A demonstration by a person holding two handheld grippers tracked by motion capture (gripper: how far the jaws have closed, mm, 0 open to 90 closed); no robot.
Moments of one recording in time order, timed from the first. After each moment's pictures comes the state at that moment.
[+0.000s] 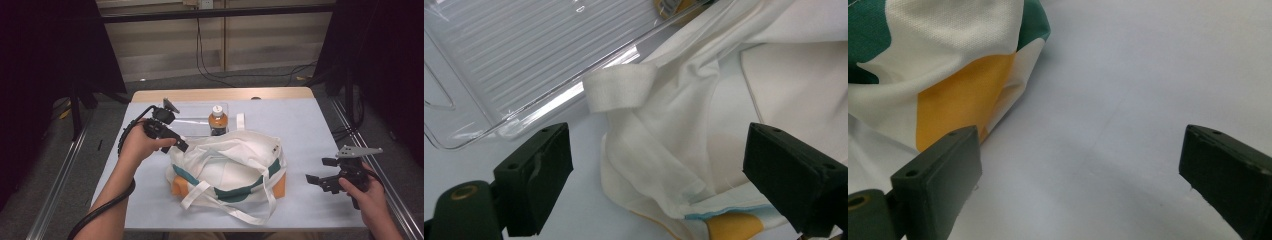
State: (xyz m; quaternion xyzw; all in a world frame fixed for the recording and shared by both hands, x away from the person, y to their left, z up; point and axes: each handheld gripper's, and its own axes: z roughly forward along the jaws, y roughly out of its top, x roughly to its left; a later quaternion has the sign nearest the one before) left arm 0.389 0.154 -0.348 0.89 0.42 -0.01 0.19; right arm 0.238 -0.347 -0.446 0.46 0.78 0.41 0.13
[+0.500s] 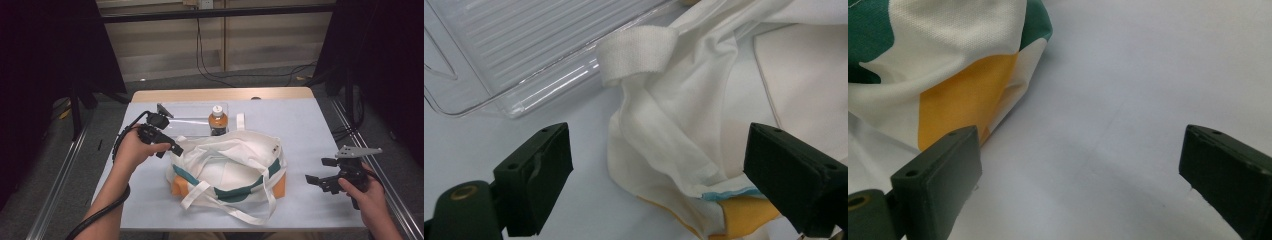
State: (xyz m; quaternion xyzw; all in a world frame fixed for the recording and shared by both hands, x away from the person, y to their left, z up) left arm 0.381 0.168 -0.358 0.88 0.44 -0.01 0.19; right arm 0.237 -0.345 -0.446 0.46 0.78 0.41 0.13
